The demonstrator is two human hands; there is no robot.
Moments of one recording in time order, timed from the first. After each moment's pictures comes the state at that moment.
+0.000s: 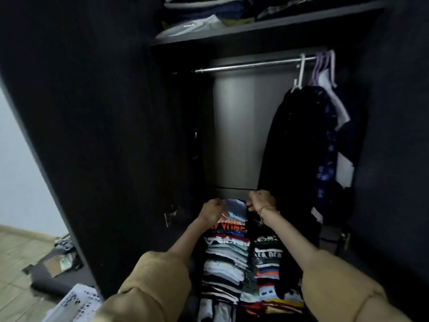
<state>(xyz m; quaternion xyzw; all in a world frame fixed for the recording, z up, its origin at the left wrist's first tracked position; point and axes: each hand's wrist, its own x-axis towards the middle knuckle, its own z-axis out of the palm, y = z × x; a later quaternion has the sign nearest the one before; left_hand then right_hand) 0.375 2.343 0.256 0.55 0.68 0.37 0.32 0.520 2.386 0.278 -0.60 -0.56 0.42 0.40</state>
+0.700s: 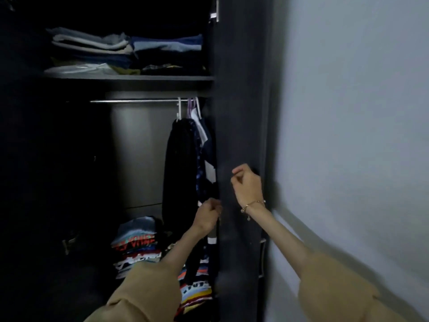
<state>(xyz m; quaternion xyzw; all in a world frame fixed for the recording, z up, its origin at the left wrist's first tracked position) 0.621 2.209 0.304 0.69 0.49 0.39 0.35 0.735 2.160 0.380 -0.58 -0.58 0.07 0.57</state>
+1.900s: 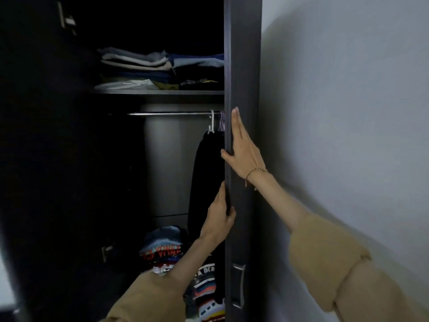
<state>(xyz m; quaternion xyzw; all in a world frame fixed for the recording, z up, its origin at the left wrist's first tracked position) 0.546 2.206 0.350 0.77 0.39 0.48 0.14 0.648 2.208 0.490 -0.43 -0.76 -0.19 0.45</state>
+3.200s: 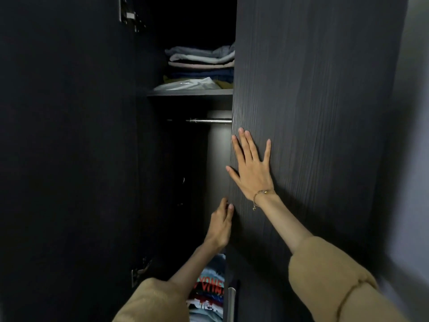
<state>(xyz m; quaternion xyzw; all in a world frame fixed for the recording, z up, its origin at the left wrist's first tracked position) 0.460 2.391 0.363 0.59 0.57 0.54 0.16 0.544 2.455 0.465 -0.43 -0.73 -0.41 0.32</state>
